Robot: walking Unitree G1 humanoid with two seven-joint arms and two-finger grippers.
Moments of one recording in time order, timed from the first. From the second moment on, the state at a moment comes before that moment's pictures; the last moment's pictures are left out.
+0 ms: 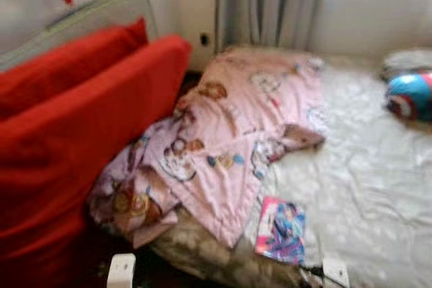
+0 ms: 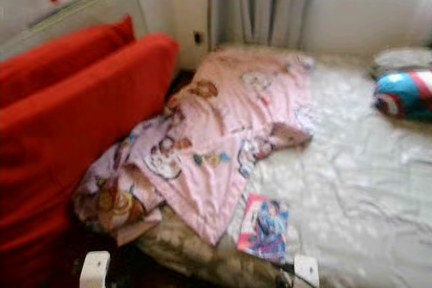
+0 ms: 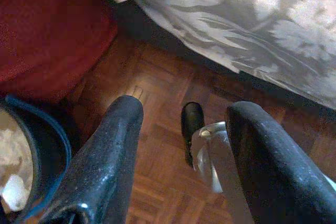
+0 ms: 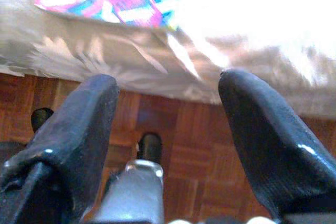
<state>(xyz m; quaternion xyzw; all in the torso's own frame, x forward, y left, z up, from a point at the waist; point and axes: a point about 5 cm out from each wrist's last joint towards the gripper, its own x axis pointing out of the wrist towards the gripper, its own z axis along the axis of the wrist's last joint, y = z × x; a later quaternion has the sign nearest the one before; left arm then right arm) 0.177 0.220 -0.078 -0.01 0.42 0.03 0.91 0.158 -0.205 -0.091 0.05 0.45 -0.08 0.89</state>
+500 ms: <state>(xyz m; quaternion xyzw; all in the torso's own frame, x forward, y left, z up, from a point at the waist) 0.179 0.220 -0.077 -0.01 0.41 0.02 0.91 0.165 -0.210 -0.087 0.05 0.43 -0.09 0.89</state>
